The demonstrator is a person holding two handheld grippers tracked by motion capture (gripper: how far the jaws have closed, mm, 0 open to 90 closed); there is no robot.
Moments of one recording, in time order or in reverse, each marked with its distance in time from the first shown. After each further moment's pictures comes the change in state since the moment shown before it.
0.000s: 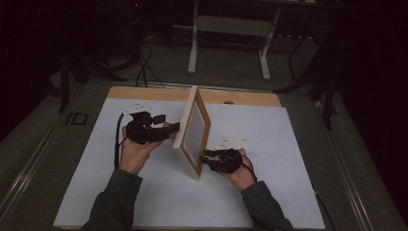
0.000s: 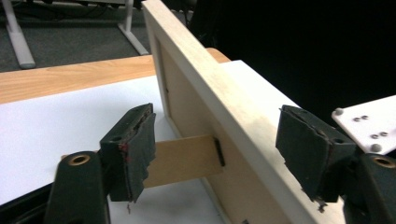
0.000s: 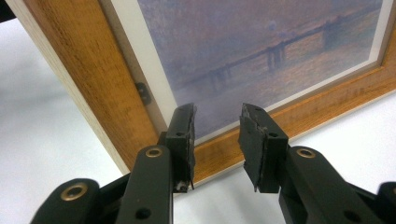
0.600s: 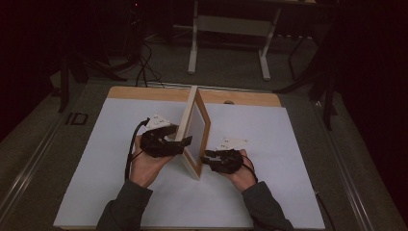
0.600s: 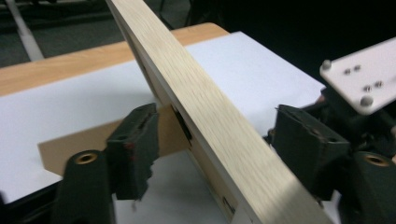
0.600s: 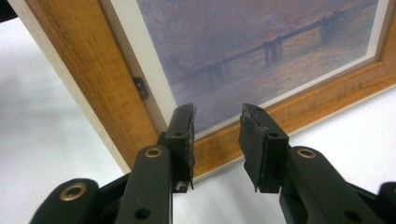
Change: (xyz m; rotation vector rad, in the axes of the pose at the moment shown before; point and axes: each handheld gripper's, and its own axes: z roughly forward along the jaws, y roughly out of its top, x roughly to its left) left arm -0.042 -0.021 0.015 0.076 0.058 0.114; right arm -0.001 -0.003 -0.002 -0.001 0.001 0.006
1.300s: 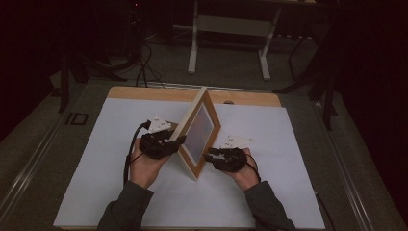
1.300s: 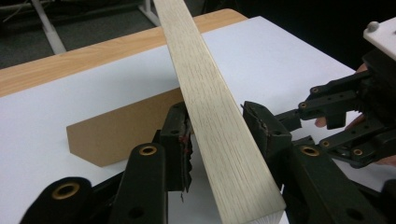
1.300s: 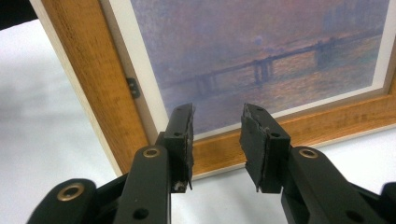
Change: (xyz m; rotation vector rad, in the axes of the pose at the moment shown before) left arm 0.004 -0.002 0.000 0.047 0.078 0.037; right arm -0.006 0.001 -0.010 -0.023 -0.021 0.010
